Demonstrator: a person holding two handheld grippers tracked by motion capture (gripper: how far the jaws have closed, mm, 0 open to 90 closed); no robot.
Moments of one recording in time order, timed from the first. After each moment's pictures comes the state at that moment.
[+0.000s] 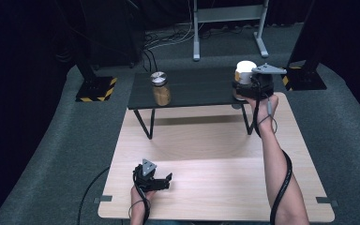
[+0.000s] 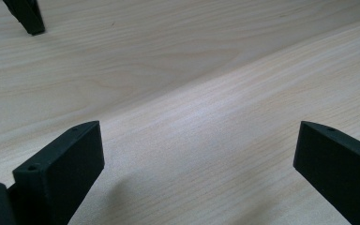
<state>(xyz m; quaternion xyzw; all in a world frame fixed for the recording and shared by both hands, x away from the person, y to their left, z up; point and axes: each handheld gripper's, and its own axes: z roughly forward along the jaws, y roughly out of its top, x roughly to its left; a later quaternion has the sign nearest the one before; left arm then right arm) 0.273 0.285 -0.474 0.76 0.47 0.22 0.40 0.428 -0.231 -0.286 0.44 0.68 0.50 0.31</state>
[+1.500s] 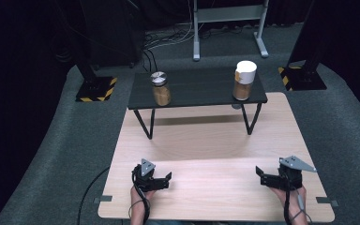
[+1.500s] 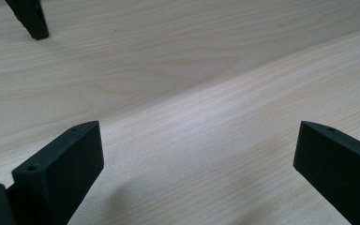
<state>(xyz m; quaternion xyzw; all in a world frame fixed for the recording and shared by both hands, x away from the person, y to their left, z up) 0.273 0.287 -0.475 0.75 0.47 0.22 0.41 0.224 -0.286 -0.437 0.53 0.70 0.41 0.25</state>
